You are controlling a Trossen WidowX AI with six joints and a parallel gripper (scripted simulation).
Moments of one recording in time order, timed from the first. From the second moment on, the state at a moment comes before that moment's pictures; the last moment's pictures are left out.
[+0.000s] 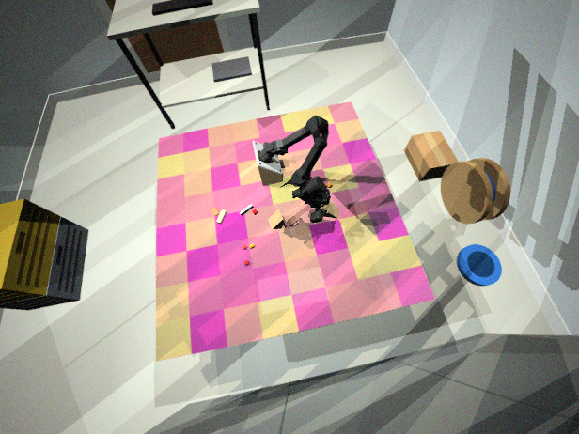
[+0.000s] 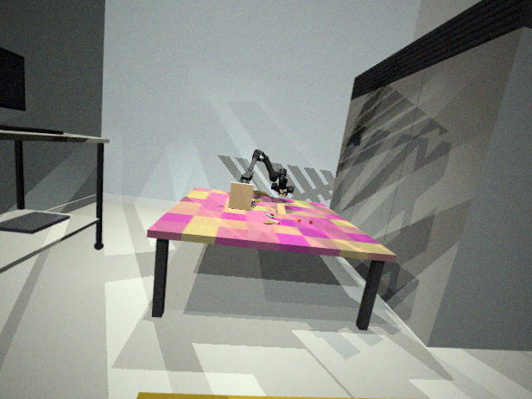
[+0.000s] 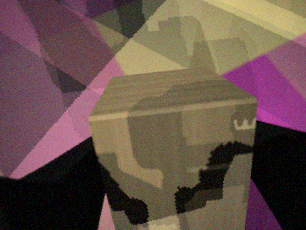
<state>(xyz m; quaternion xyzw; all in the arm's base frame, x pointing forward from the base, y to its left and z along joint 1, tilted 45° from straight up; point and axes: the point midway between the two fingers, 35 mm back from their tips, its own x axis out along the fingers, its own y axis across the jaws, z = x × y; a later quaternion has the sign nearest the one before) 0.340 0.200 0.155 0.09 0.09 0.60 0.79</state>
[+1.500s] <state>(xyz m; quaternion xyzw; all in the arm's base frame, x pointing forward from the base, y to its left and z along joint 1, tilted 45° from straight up) 0.389 0.218 0.148 0.47 0.53 0.30 0.63</state>
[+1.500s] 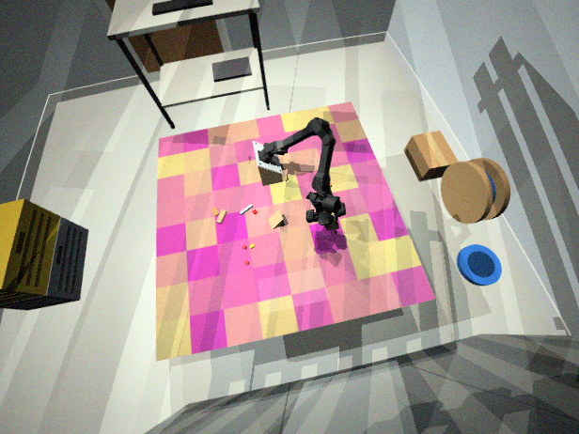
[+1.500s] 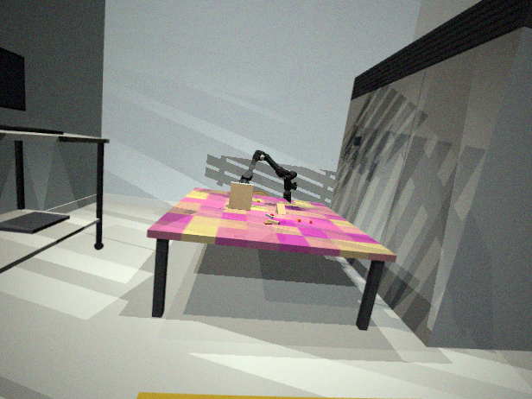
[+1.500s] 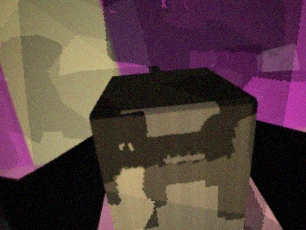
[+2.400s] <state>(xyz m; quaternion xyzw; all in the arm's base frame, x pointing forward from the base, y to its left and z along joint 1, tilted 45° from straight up) 0.365 0.214 0.164 0.61 0.67 -0.05 0.42</state>
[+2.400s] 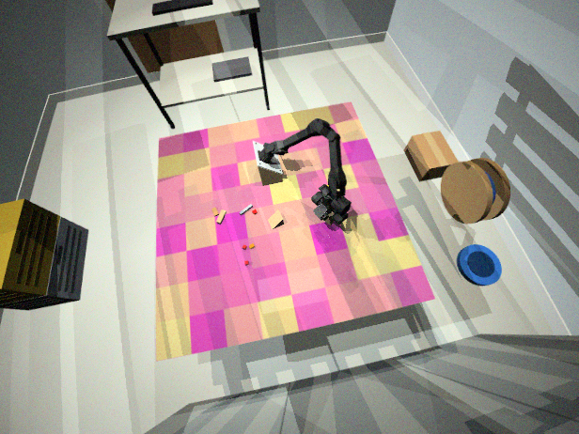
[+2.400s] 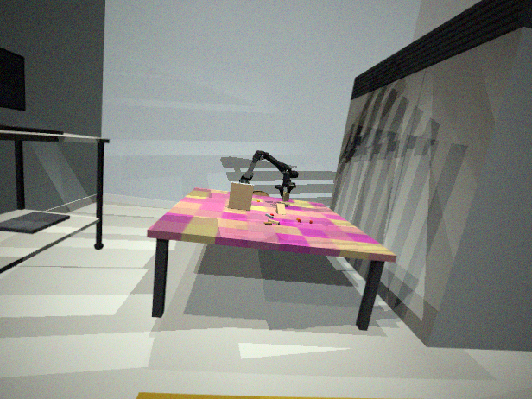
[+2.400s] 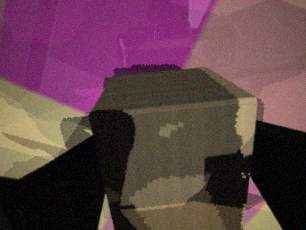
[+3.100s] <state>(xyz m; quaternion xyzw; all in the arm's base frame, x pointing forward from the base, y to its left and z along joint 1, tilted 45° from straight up) 0.351 0.199 0.169 0.62 0.68 -0.19 0.35</state>
